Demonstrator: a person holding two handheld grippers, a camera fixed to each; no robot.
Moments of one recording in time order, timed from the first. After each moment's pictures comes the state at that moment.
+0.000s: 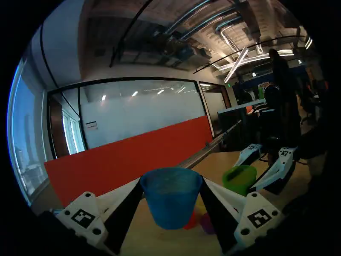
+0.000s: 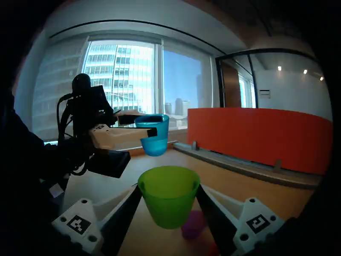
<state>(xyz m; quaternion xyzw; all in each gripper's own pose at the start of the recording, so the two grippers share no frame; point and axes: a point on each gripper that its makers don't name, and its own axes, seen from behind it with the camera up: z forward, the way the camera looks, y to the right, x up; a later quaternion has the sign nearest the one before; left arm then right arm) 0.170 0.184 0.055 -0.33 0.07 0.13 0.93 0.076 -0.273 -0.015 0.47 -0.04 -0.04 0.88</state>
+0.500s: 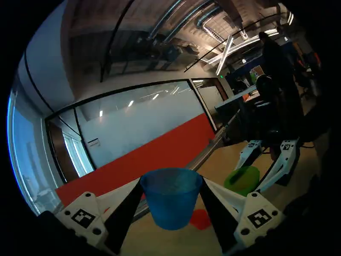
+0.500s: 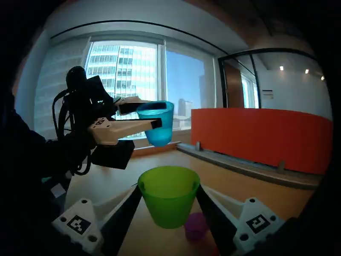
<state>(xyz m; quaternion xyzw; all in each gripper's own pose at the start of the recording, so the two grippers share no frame) 0.194 0.195 0.047 -0.32 0.11 0.22 0.91 0.077 -0.284 -0.018 0.48 -0.04 -0.04 0.88</state>
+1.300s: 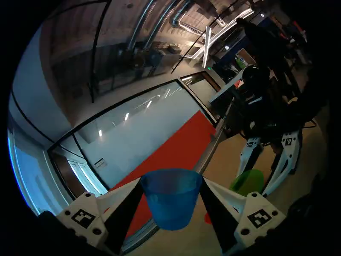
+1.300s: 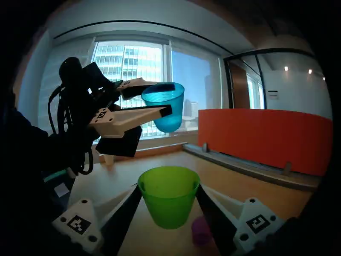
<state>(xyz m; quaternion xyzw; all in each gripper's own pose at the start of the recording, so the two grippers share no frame) 0.225 0.206 0.033 -0.31 0.16 0.32 0.88 0.077 -0.306 -0.025 0.50 -0.04 -0.04 0.87</state>
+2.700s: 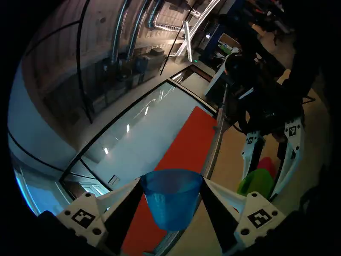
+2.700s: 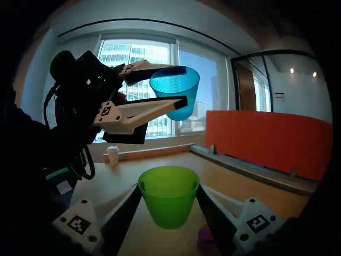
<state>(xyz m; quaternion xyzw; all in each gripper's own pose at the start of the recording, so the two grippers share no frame) 0.243 0.206 0.026 -0.28 0.20 0.42 0.84 0.082 -0.330 -0.024 0.52 -0.03 -0.05 0.85</state>
